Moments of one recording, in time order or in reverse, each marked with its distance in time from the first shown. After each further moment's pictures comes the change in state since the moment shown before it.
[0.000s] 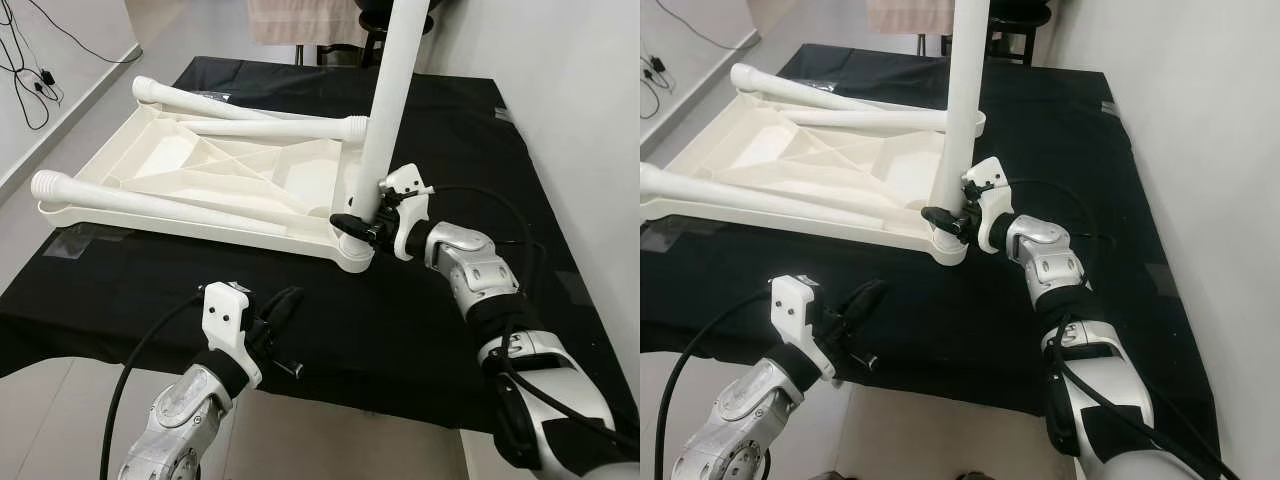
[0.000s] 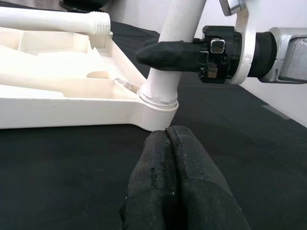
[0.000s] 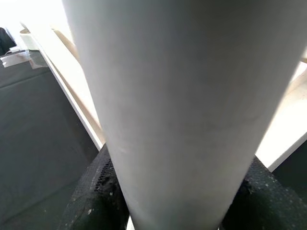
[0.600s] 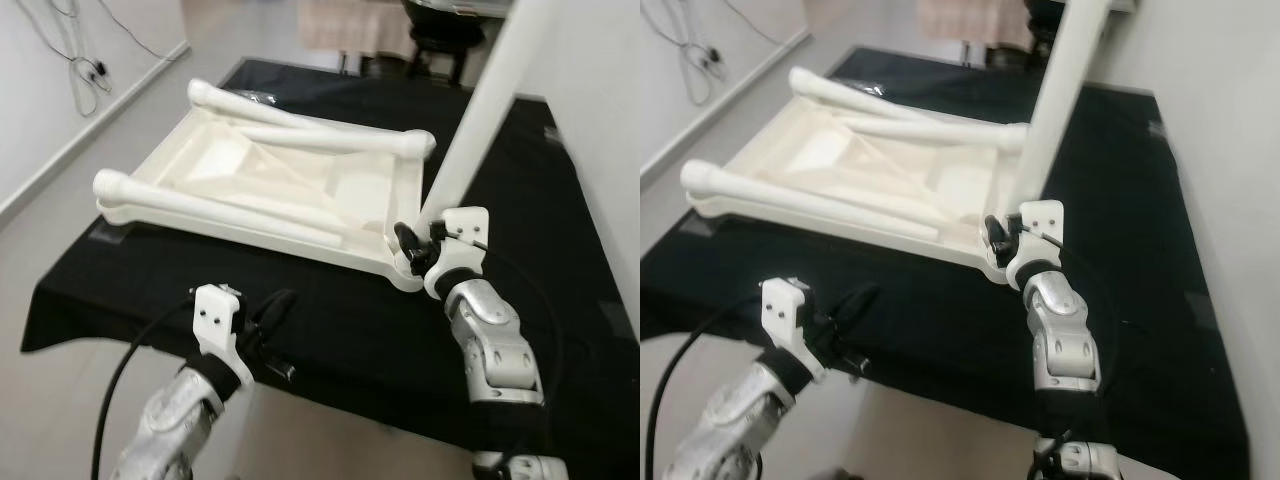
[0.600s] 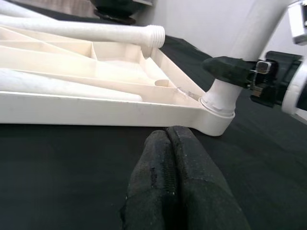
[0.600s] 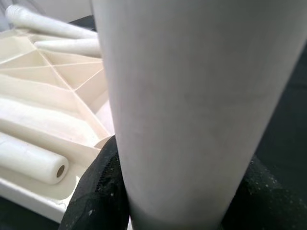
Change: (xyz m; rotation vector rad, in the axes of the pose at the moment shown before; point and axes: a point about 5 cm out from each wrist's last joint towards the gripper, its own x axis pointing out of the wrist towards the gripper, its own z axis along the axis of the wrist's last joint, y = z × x) left arm -0.007 0.003 -0.003 -0.005 0.015 0.002; right arm -0.060 0.042 -0.033 0.119 -0.042 -0.690
